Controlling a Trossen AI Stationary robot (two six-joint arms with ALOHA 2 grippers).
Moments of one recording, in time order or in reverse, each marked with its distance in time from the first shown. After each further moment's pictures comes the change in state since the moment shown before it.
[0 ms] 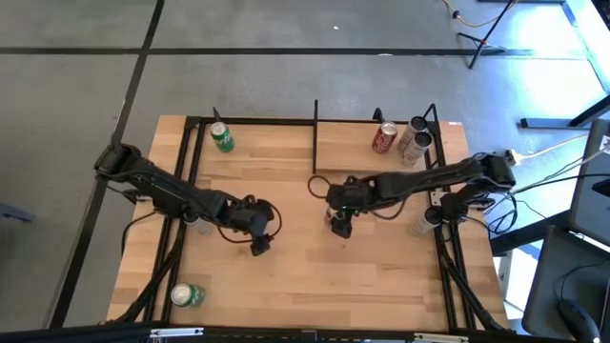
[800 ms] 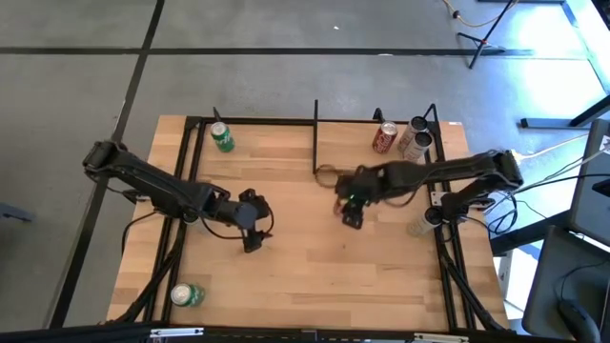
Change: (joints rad) left arm 0.003 -0.144 0.004 0.001 0.000 0.158; right arm -0.040 -0.073 0.077 -0.221 0.021 -0.064
